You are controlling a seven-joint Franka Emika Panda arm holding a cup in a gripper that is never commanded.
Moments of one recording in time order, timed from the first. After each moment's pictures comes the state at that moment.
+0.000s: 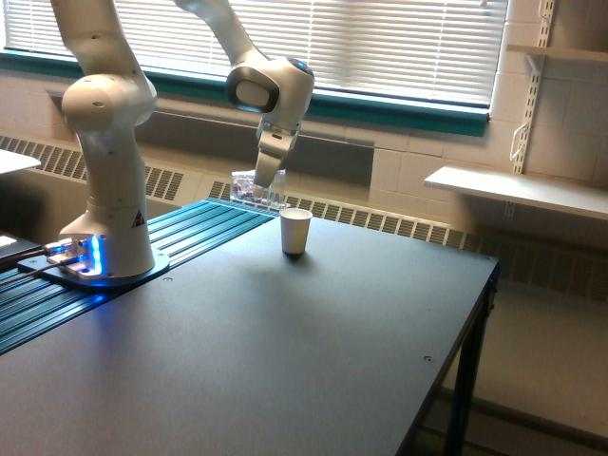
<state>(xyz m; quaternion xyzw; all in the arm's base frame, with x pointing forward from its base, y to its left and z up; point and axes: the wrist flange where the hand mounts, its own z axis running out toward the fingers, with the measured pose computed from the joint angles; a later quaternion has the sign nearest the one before) 0.208 0.269 0.252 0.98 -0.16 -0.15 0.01</state>
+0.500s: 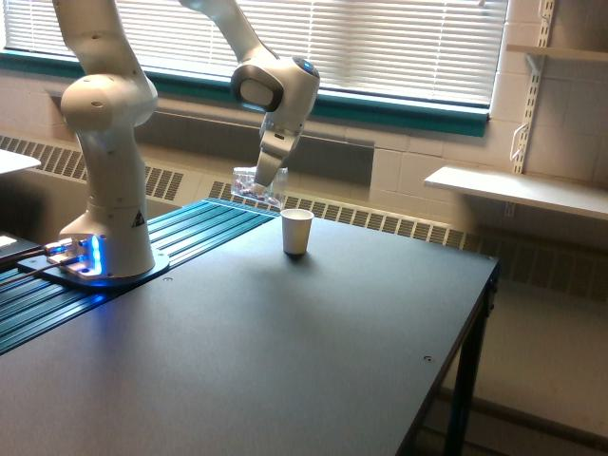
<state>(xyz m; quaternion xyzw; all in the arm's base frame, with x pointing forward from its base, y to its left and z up) 0.213 0.272 0.254 0.97 -0.18 -0.18 0.01</state>
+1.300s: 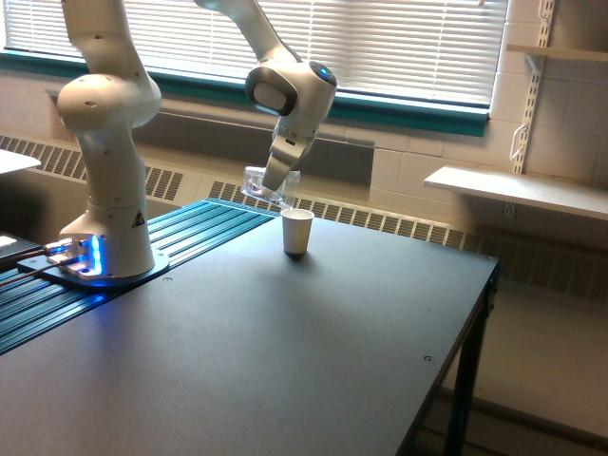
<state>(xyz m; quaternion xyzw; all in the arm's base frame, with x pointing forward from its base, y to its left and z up) 0.251 0.263 0.252 0.95 -0.22 -0.22 -0.01</state>
